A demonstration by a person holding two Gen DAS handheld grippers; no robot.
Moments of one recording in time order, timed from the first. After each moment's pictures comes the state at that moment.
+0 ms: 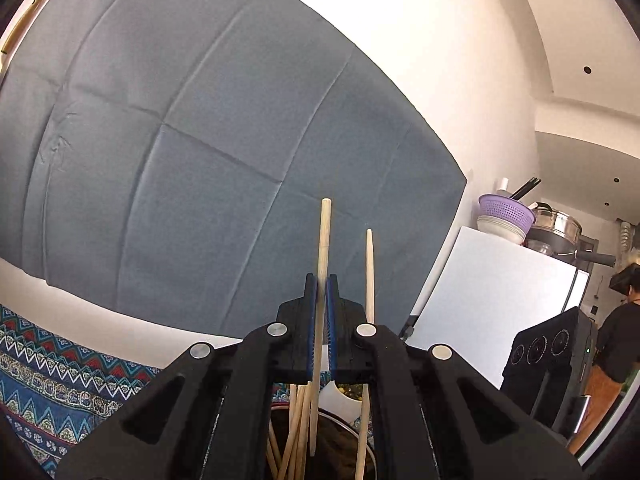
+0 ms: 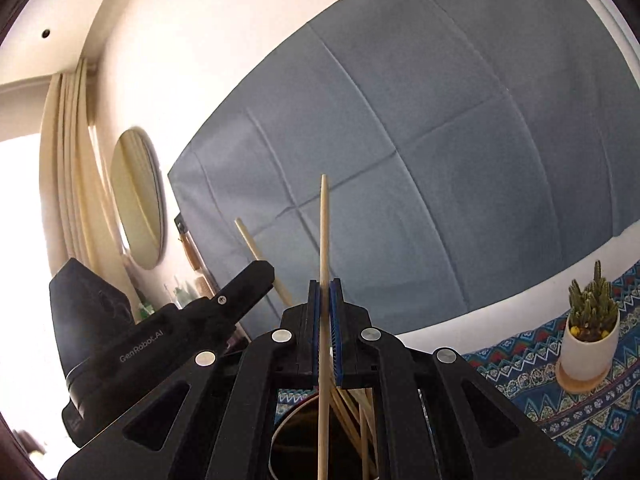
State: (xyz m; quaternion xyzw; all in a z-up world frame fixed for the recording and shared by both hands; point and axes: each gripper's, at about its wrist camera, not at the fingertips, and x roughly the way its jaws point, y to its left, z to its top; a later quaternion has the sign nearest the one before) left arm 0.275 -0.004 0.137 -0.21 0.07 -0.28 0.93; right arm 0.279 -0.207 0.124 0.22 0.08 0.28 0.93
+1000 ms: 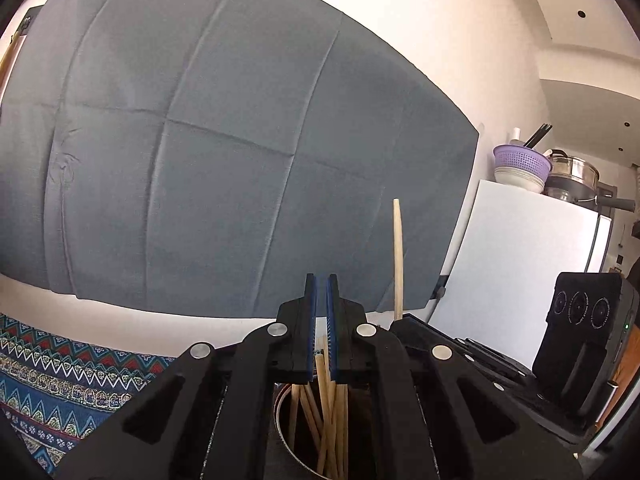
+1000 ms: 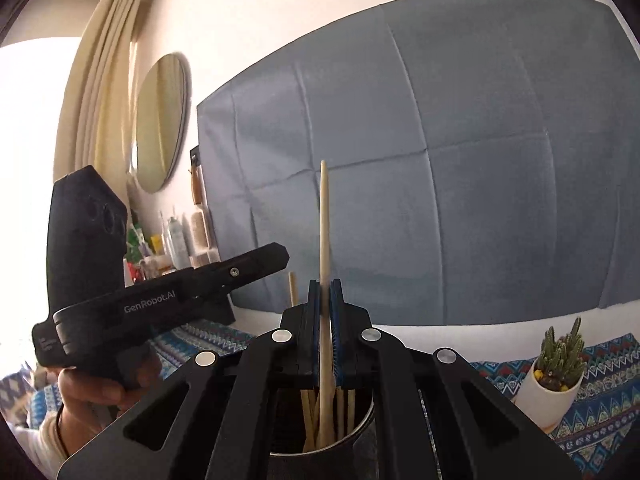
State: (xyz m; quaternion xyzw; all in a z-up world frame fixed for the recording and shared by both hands) left arm 0.271 -0.010 0.131 -0.12 0.10 -0.25 0.96; right arm 0.263 -0.196 0.113 0.06 0.08 0.31 0.95
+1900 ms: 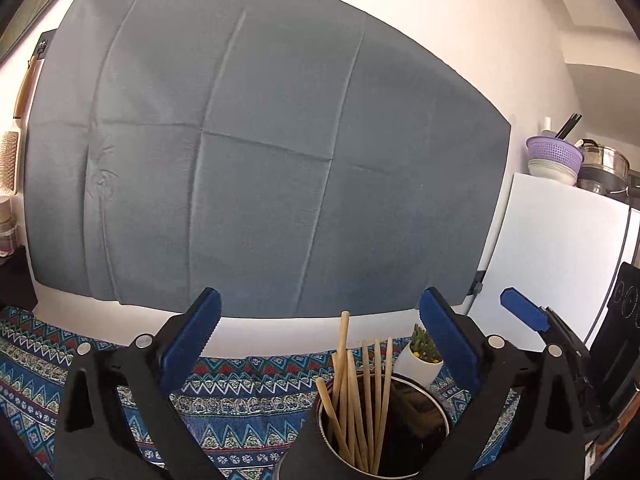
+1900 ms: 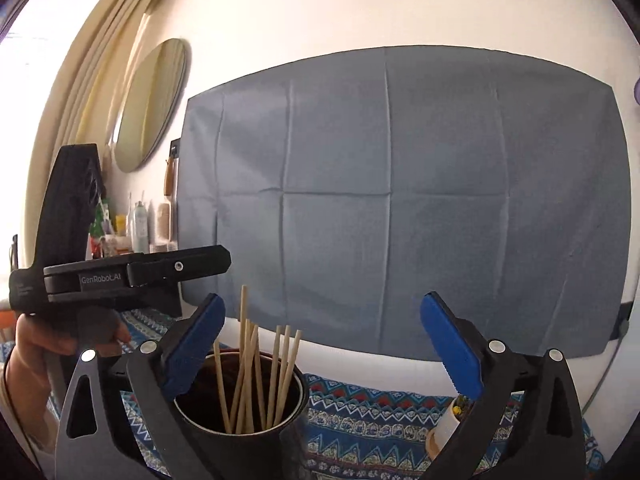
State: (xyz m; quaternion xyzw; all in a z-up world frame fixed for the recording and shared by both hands) left arm 0.268 0.000 0.146 -0.09 0.12 -0.17 0.97; right arm 0.234 -0.214 0.131 -0.03 0.03 0.23 0.97
